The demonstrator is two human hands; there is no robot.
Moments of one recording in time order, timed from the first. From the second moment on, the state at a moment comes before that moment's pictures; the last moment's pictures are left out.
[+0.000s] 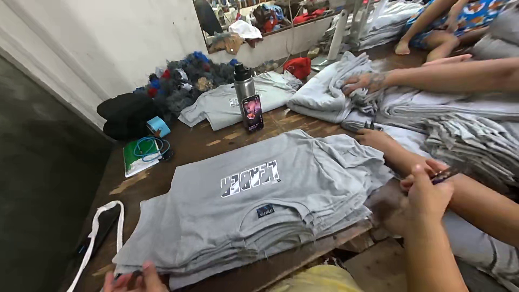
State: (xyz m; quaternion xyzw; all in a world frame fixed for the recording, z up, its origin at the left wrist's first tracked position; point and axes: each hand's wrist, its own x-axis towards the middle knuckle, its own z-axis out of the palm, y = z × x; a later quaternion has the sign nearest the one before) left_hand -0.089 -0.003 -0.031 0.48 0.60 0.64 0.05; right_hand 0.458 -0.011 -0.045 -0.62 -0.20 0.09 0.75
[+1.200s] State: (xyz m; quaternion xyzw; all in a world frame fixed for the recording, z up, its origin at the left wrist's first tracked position) left_hand 0.160 0.001 -0.054 0.69 0.23 0.60 0.35; right_hand 0.304 -0.050 -0.049 -0.38 -0.70 0.07 0.60
